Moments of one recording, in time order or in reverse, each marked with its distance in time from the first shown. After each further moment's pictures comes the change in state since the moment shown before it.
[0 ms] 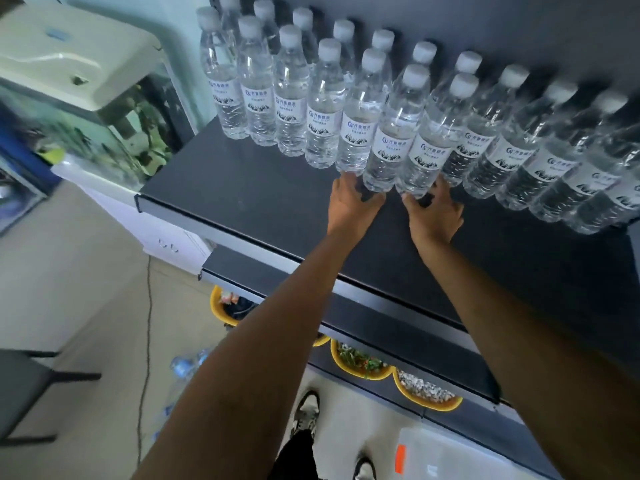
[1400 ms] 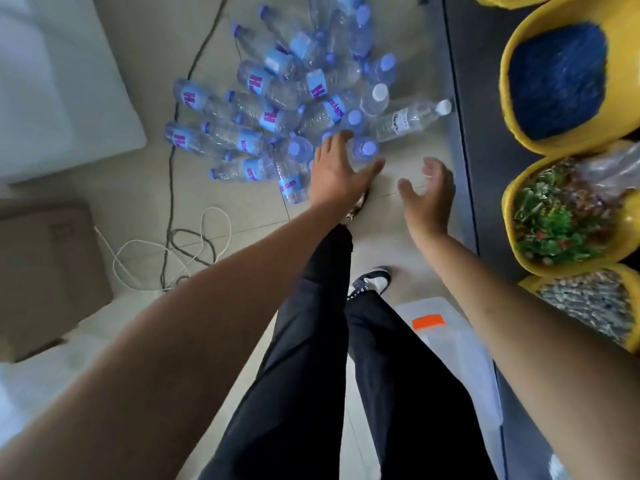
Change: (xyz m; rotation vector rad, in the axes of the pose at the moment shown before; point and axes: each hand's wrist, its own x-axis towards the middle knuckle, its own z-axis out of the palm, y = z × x) left_hand -0.391 -0.609 0.079 0.028 0.505 -0.915; right_hand -0.435 0.414 0.336 -0.234 -1.158 -0.205
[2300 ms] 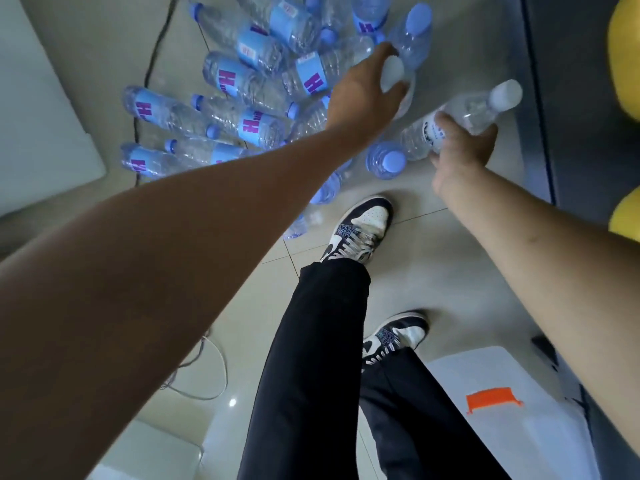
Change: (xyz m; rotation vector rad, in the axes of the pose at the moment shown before) left_hand 0.198 -0.036 0.075 0.165 -0.020 0.272; right_hand 0.195 0.037 0.118 0.845 0.267 0.488
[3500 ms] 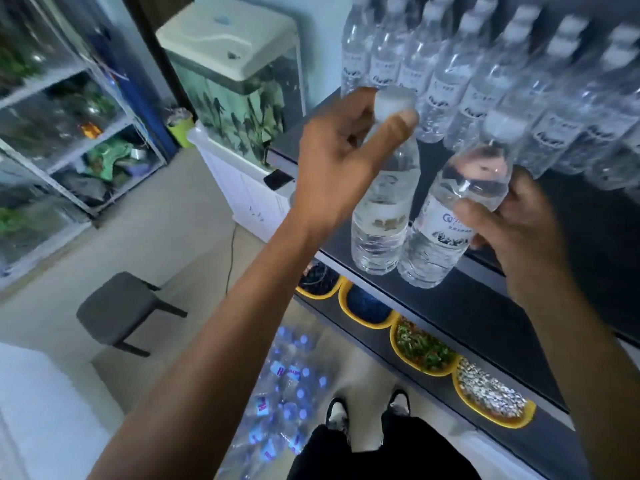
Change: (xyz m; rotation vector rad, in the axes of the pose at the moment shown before) left_hand -0.277 0.703 -0.519 -0.678 -0.223 1.065; right_hand -0.630 -0.592 -0.336 0.081 -0.072 -0.945
